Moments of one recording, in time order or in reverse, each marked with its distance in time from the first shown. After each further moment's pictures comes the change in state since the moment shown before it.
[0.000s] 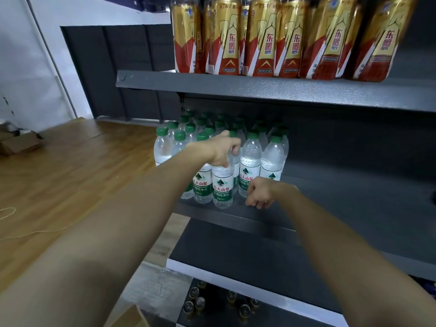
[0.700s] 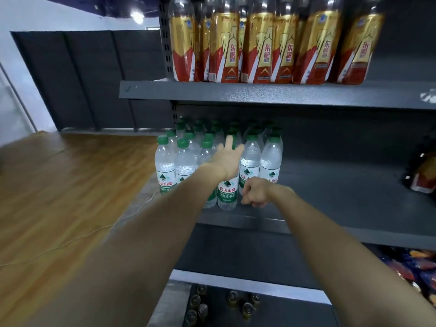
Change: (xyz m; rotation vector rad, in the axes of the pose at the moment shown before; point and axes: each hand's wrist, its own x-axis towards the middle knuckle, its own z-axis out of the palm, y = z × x) left_hand -0.007 -0.009 0.032 0.078 0.188 0.078; right_hand -0.012 -0.041 0.023 0.054 0.150 0.084
